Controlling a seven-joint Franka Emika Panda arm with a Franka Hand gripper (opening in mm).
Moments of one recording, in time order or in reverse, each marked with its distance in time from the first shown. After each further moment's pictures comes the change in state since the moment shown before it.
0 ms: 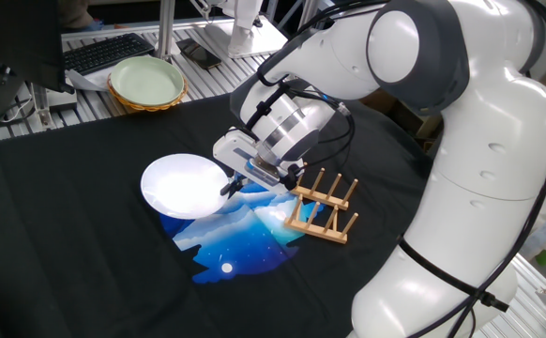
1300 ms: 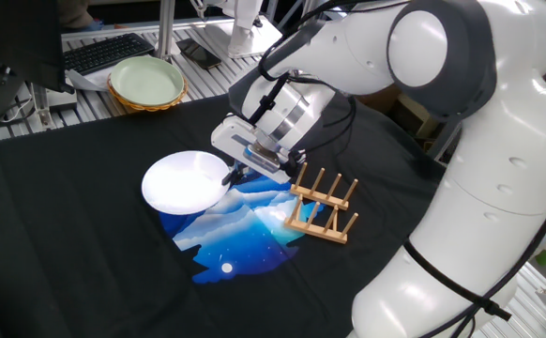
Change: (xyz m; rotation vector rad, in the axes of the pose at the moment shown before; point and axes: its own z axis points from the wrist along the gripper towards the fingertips) arm 0.001 0.020 -0.027 0.038 -0.008 0.026
